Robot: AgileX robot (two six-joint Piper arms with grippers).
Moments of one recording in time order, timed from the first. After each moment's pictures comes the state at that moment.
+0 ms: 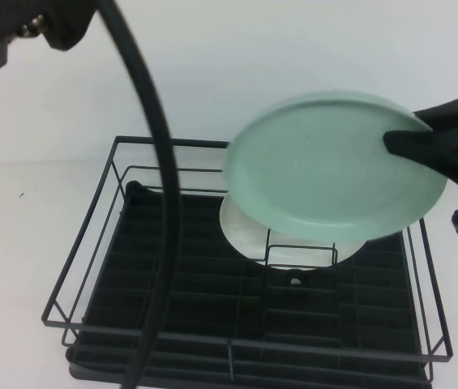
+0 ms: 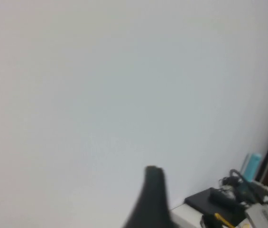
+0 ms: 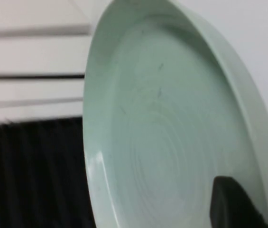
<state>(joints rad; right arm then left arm) 0.22 1.21 -0.95 1.21 0.69 -1.75 -0.35 0.96 -1.09 -1.67 0.49 1.26</state>
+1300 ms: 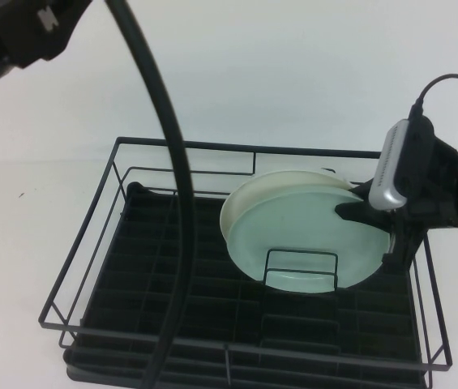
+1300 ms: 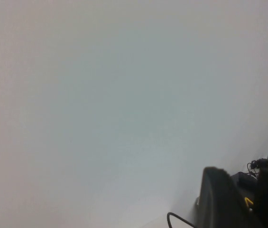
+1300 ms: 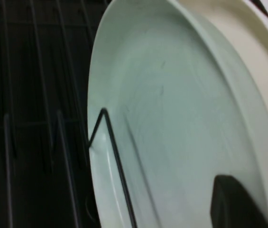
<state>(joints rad) 0.23 1.64 -0.96 1.31 0.63 -2.11 -0.35 0.96 -1.09 -1.56 0.45 1.27</state>
